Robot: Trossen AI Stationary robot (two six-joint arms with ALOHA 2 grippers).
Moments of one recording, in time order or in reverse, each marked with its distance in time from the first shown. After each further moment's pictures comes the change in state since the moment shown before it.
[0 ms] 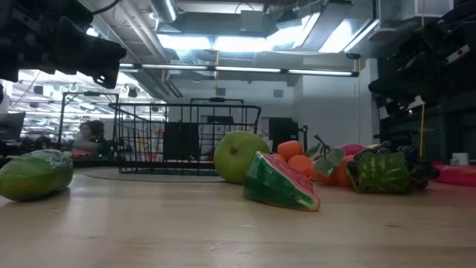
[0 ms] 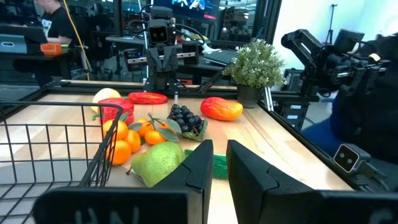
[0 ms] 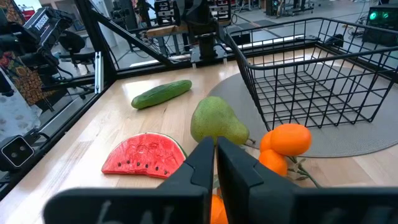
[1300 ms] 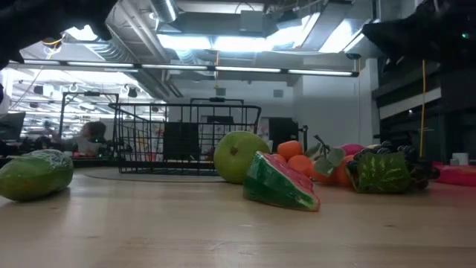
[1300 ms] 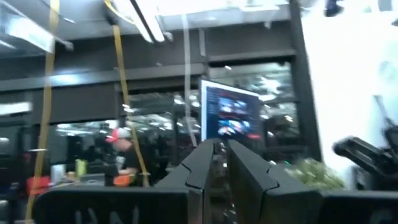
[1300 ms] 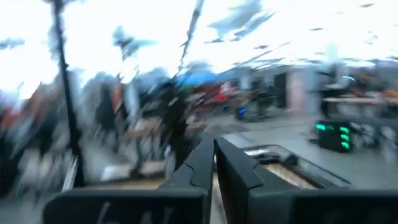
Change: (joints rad) left arm 0.001 0.000 0.007 0.534 -0.218 0.217; right arm -0.002 -0.004 0.000 0.458 0.189 -0.068
